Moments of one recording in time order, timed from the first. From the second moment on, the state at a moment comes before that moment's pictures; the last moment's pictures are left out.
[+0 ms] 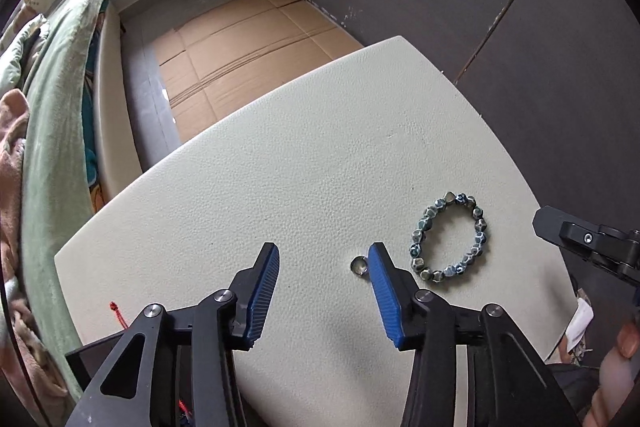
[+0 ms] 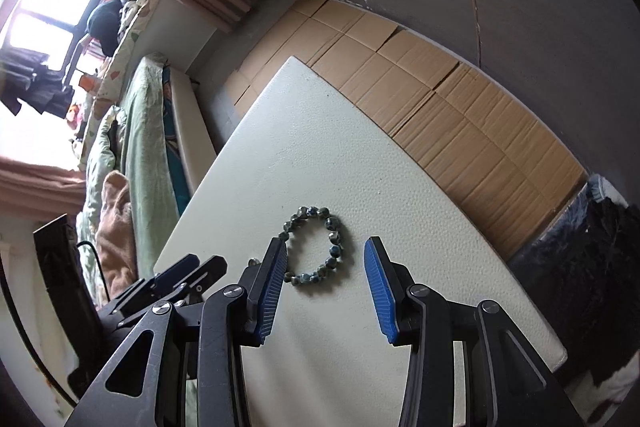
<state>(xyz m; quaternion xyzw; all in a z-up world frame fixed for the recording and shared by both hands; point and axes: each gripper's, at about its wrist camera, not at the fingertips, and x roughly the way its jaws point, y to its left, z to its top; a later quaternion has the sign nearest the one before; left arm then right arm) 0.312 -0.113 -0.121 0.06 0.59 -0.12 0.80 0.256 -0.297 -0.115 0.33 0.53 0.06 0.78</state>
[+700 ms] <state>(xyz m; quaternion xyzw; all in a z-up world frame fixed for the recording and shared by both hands) 0.304 -0.112 -0.126 0.08 0.60 -0.12 0.79 0.263 -0.289 -0.131 0.30 0.56 0.06 0.77</state>
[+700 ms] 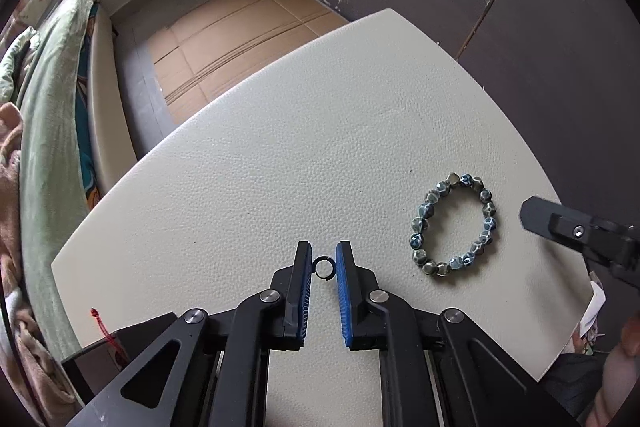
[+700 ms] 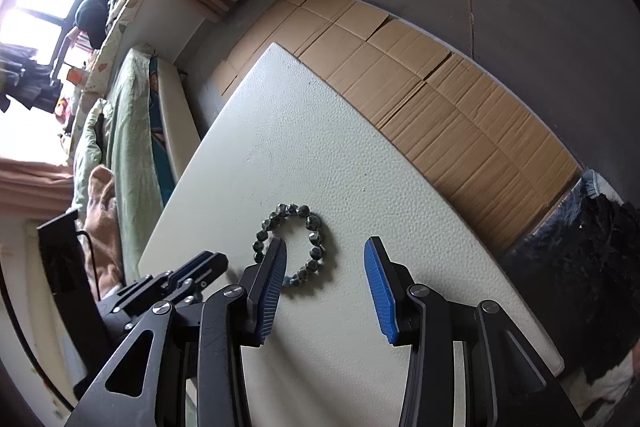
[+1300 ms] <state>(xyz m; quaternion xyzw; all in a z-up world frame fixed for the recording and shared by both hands) 0.268 -0.019 -0.055 0.04 0.55 -0.07 0.83 0.282 -0.218 -0.125 0.05 0.56 0.03 0.82</state>
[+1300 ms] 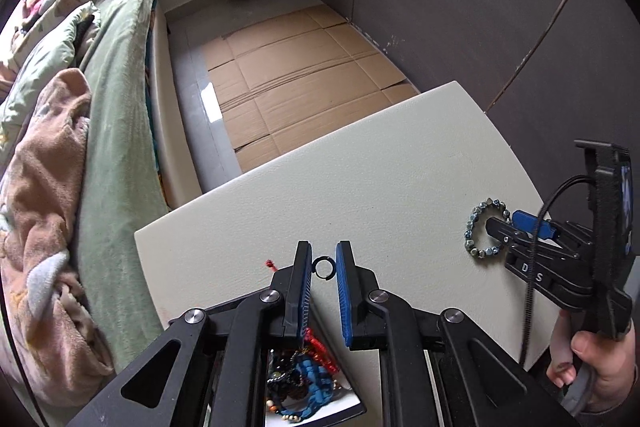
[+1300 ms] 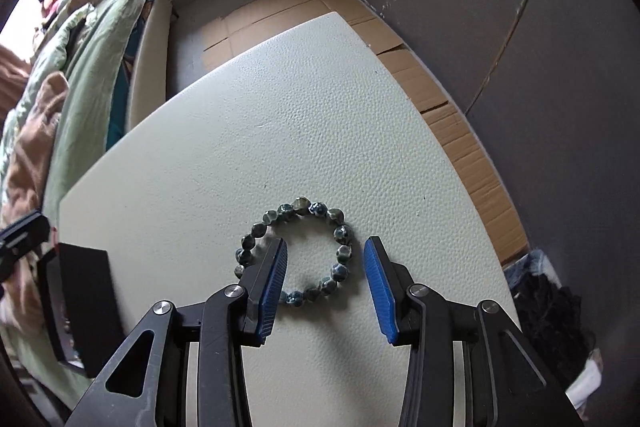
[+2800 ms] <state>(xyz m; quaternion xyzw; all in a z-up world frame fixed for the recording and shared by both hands) 0.175 0.137 -0.027 -0.08 0.51 0.02 0.86 0.200 -0.061 -0.007 0.14 0.39 0.33 0.85</state>
